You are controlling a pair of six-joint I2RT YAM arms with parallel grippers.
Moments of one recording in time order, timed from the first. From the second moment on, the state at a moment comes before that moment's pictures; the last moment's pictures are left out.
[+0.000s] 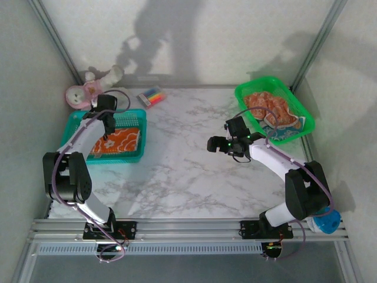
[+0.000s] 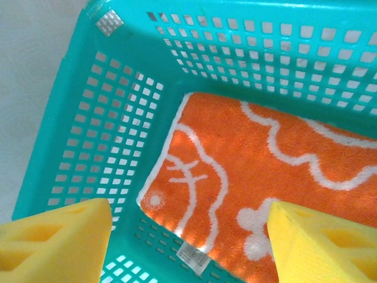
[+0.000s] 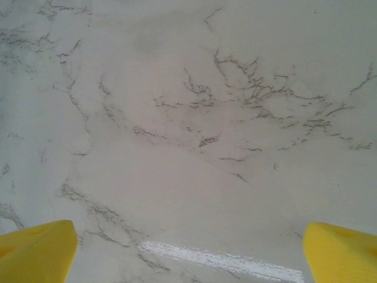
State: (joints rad) left arm 0.02 1.63 1.23 -0.64 -0.56 -0.15; right arm 0.46 1.49 0.95 -0.49 -0.13 0.49
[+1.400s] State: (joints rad) left arm -0.27 1.00 0.81 -0.35 -0.03 -0.76; right arm 0.19 1.56 1.40 -0.67 0.10 0.50
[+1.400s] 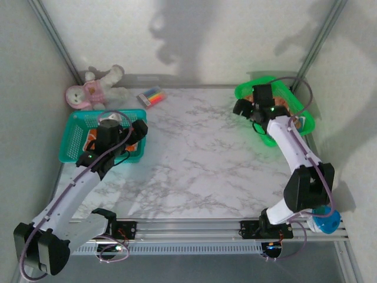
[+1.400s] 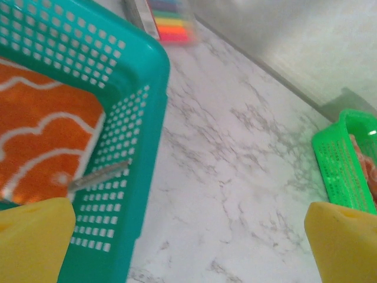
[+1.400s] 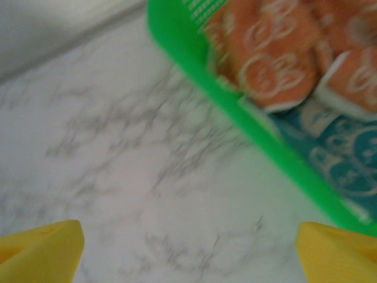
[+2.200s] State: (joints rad) left arm -0.51 1.15 0.98 -0.42 -0.13 -0.75; right arm -0.06 2.36 2.12 -0.85 0.11 0.56
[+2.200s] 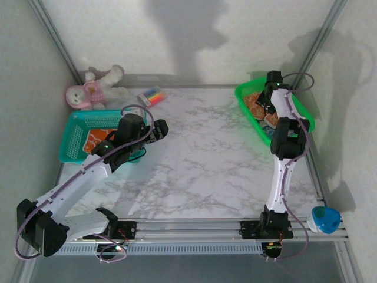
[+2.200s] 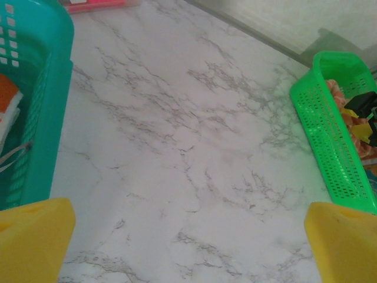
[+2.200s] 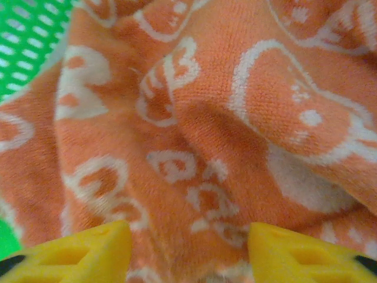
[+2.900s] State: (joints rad) left arm -0.51 1.16 0.98 -0.43 -0.14 -0.72; right arm -0.02 1.95 2.13 -0.90 0.11 0.48
